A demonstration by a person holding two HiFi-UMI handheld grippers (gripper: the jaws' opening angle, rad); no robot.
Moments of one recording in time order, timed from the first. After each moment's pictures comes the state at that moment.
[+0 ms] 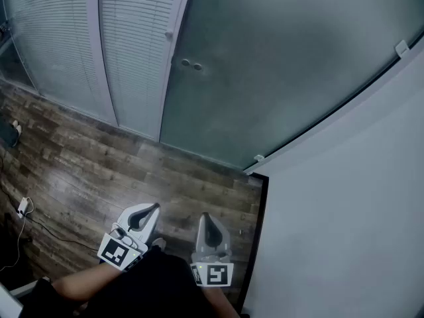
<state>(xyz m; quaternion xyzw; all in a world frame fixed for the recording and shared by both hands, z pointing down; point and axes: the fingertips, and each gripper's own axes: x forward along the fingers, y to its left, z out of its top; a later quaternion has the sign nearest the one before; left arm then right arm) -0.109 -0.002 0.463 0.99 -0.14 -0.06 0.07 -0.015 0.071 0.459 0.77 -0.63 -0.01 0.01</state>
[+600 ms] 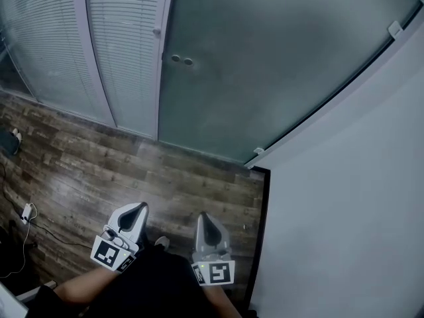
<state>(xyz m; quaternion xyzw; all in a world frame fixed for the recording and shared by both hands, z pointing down) -0.122 0.001 0.470 0.98 -0.17 -0.06 0.08 -0.005 0.090 0.472 0.76 -0.64 0.02 -0.02</state>
